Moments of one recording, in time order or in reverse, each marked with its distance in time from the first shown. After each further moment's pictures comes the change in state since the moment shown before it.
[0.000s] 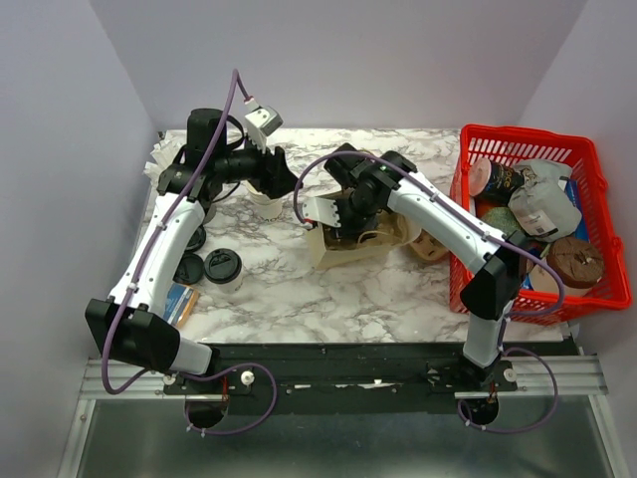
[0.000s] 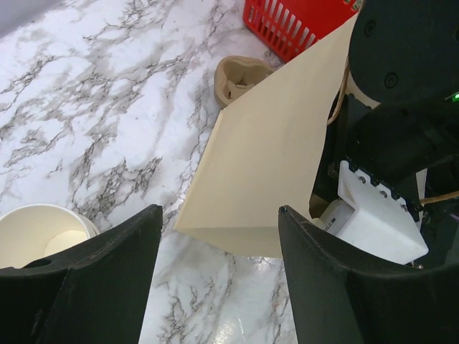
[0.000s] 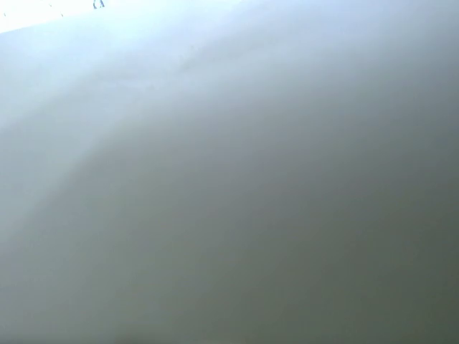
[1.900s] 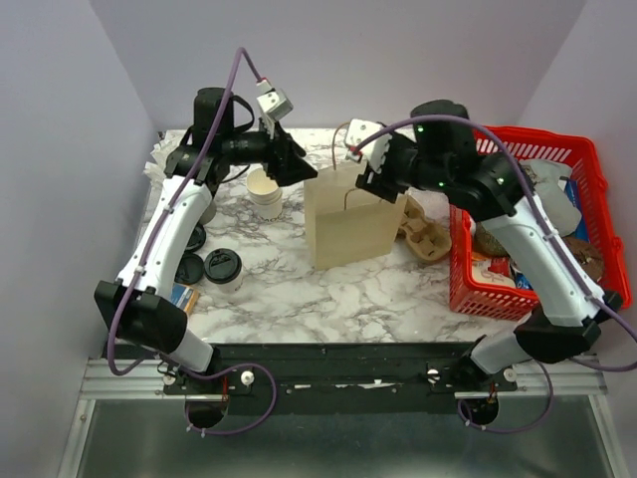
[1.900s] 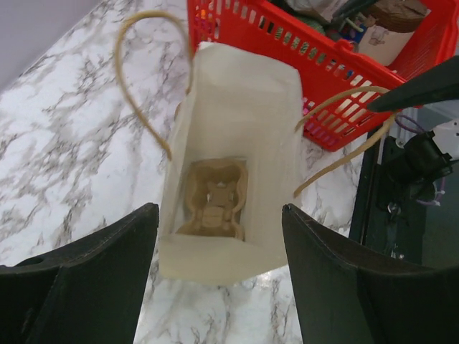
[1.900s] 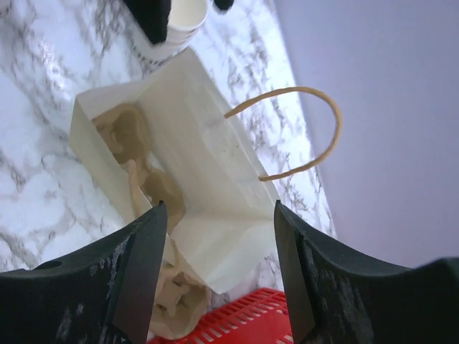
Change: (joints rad) left arm -0.008 0.092 0.150 0.028 0.190 0.027; right arm -0.037 -0.362 0.059 0.325 0.046 0.244
